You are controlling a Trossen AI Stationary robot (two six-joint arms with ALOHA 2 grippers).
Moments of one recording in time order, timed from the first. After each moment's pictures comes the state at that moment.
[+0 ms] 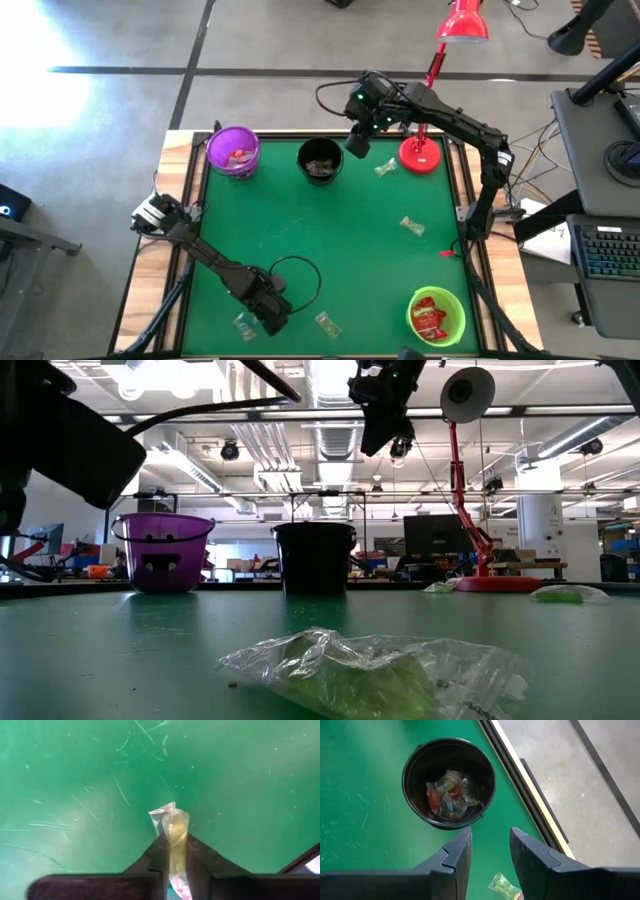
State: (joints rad) left arm -0.62 1.86 1.16 -0.68 0.19 -1.37; right arm -0.49 1.82 2.00 -1.18 0.02 -0.06
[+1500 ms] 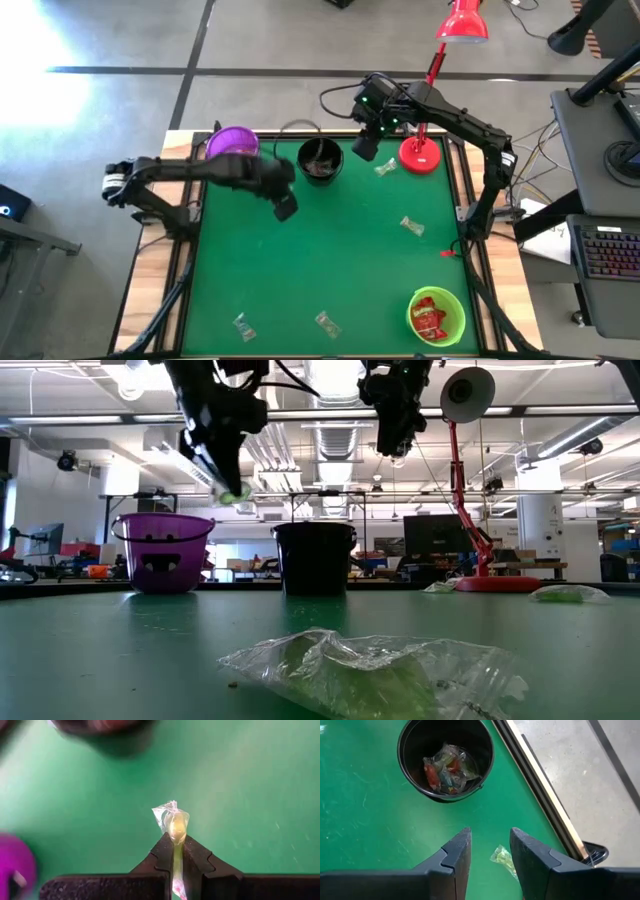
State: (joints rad) left arm 0.13 1.46 1.20 -0.89 -0.15 -0.41; right arm -0.49 1.79 2.00 -1.31 0.03 -0.02
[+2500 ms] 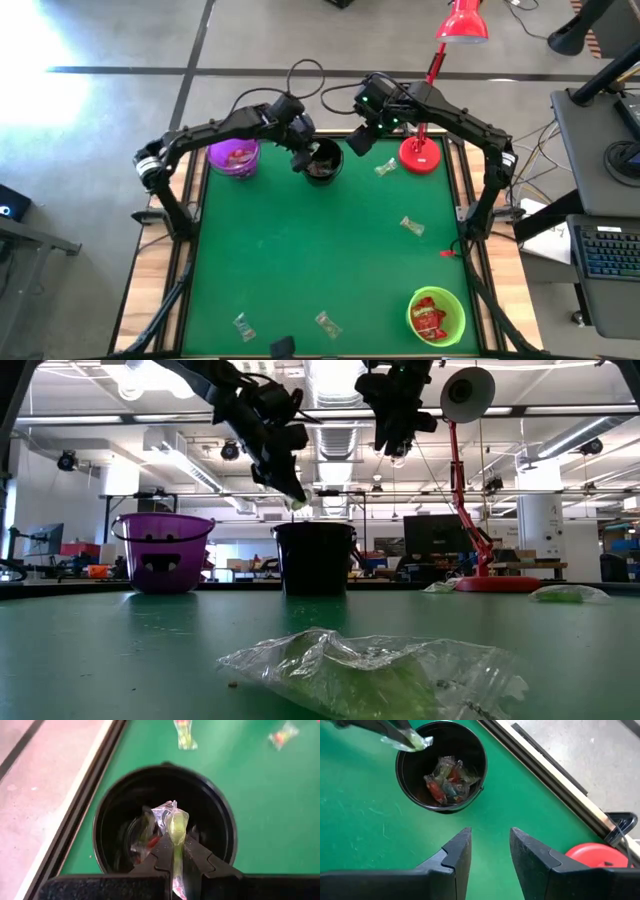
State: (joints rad) left arm 0.57 1.72 1.46 -0.62 0.22 0.20; right arm -0.49 1.79 2.00 -1.30 0.03 0.27
